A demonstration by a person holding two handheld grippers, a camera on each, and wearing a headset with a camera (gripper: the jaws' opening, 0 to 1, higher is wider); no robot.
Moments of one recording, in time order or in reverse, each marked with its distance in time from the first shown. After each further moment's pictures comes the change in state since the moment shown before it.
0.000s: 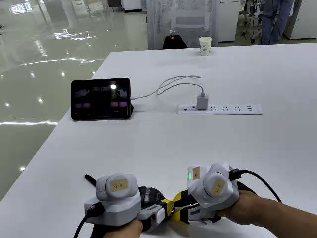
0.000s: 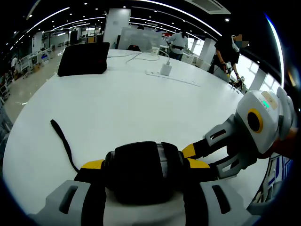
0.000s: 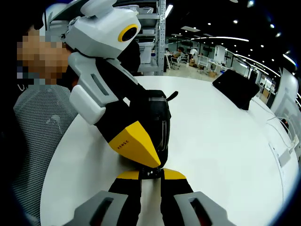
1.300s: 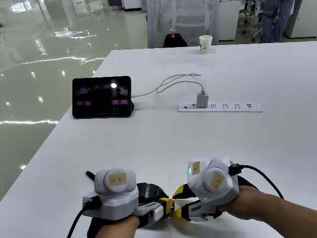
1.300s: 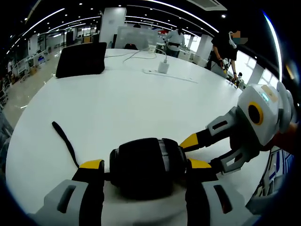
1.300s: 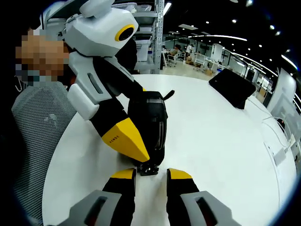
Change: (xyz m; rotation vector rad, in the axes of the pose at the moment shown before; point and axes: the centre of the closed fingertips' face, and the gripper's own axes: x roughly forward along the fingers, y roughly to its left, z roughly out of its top) left arm -0.008 0.004 -0.002 0.042 0.020 -0.012; right arm -0.009 -0.002 0.000 0.008 0.026 -0.042
